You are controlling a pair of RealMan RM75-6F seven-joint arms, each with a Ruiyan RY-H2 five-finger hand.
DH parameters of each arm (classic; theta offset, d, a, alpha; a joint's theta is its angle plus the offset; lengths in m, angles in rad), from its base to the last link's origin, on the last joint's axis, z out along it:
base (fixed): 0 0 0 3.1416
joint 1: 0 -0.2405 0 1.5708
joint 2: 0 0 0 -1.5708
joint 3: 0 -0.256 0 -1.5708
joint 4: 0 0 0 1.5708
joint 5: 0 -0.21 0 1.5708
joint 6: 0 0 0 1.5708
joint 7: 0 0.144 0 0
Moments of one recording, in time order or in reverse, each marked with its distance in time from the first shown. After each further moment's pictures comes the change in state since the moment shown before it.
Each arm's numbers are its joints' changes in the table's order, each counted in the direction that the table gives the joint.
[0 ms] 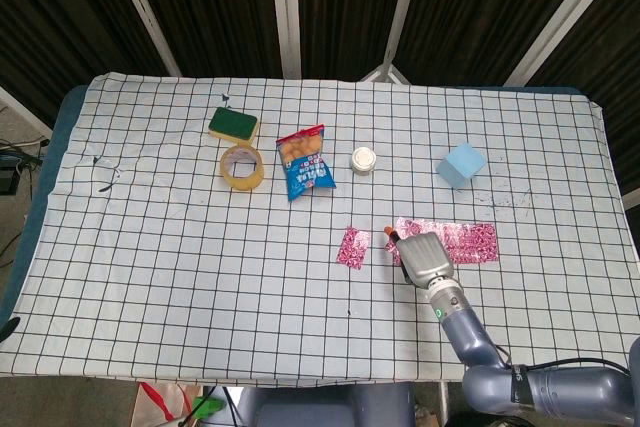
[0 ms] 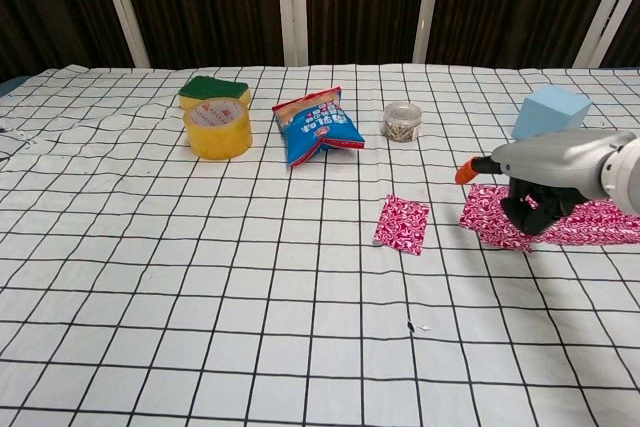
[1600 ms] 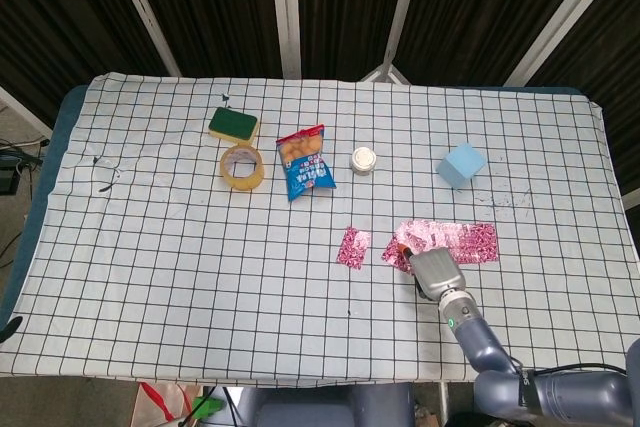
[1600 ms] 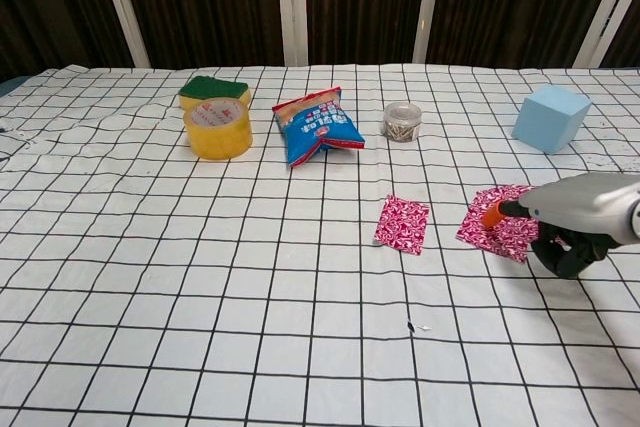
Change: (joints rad) left arm 0.005 -0.013 0.002 0.009 0.014 0.001 0.041; right arm 0.018 -0.009 0.101 -0.061 0.024 -0.049 0.054
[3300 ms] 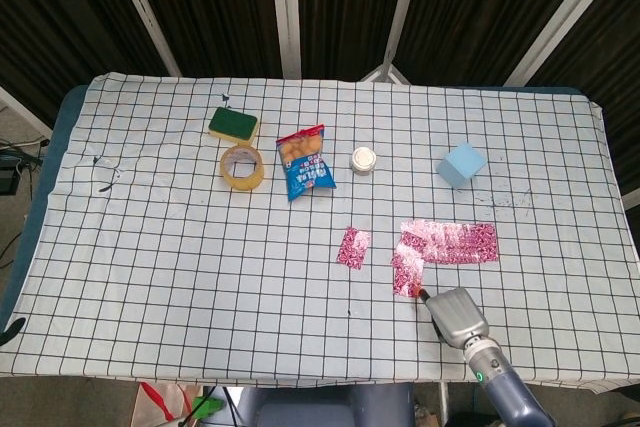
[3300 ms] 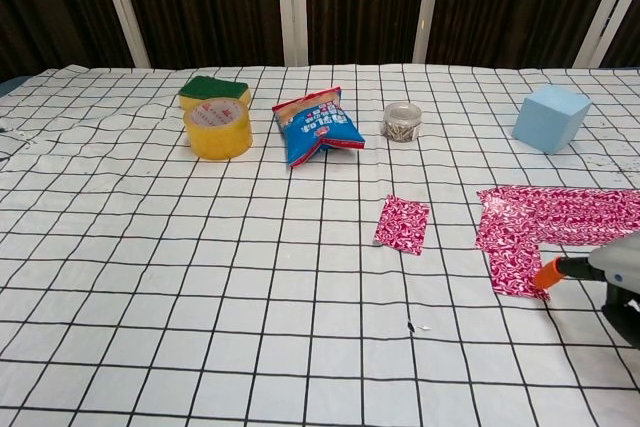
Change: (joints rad) left arm 0.001 -0.003 -0.007 0.006 -0.010 0.001 0.017; right arm 0.177 0.105 0.168 0.192 0.297 0.154 0.033
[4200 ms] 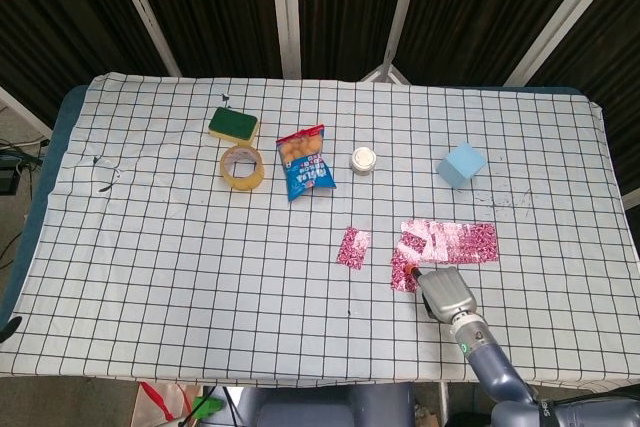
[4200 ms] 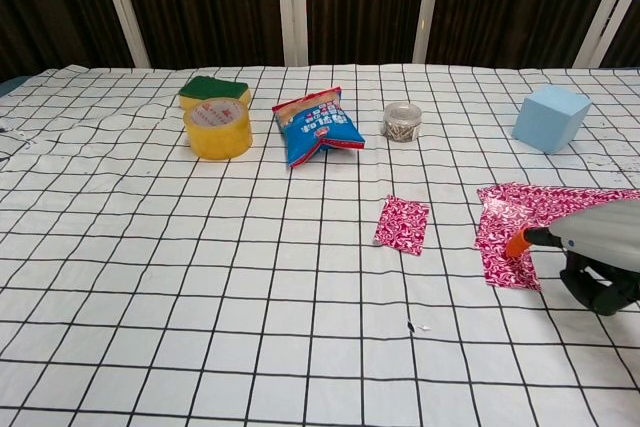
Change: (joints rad) left arm 0.000 -0.004 0.008 -0.002 0.015 0.004 0.008; right arm -0.056 -0.072 -0.111 -0.111 -0.165 -0.105 -0.034
